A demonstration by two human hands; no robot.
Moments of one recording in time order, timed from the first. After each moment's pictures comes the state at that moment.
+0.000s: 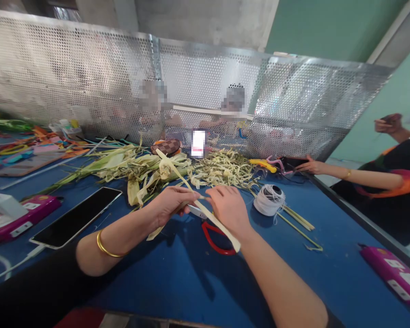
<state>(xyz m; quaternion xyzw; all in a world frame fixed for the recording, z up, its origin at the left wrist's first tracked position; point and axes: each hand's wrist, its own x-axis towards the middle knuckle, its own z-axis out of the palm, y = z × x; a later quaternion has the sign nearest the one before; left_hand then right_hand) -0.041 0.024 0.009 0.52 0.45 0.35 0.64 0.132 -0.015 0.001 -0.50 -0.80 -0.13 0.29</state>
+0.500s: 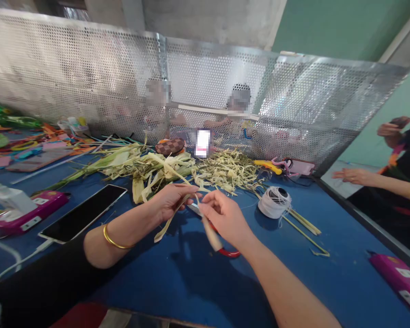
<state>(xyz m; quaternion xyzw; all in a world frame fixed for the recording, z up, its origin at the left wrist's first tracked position) -0.043 0.033 0.009 0.41 0.48 0.38 0.68 0.109 -0.032 0.002 -0.51 -0.67 0.36 0.40</state>
